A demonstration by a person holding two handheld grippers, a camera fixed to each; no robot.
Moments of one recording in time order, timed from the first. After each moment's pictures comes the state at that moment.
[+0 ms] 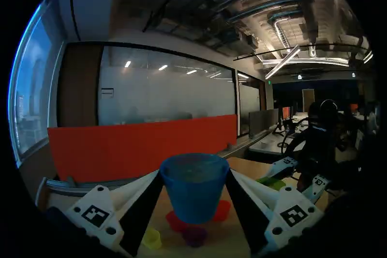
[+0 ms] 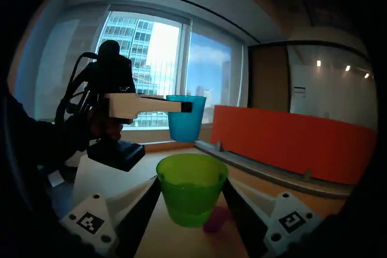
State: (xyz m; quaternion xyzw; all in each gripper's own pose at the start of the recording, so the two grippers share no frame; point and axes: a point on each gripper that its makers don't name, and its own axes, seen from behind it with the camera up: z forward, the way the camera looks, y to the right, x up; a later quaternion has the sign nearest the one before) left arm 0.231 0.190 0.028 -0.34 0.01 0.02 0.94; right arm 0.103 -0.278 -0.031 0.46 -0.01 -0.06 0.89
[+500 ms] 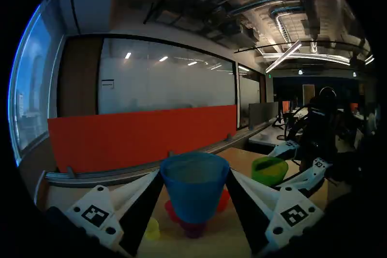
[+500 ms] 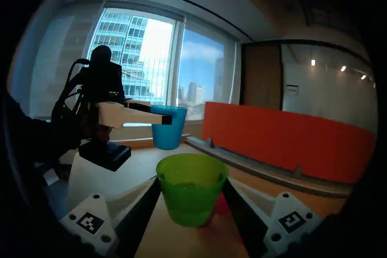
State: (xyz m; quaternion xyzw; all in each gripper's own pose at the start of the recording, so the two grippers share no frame) left arm 0.200 0.181 0.023 -0.34 -0.02 0.03 0.94; right arm 0.103 -0.250 -0.024 0.43 -0.01 -0.07 0.90
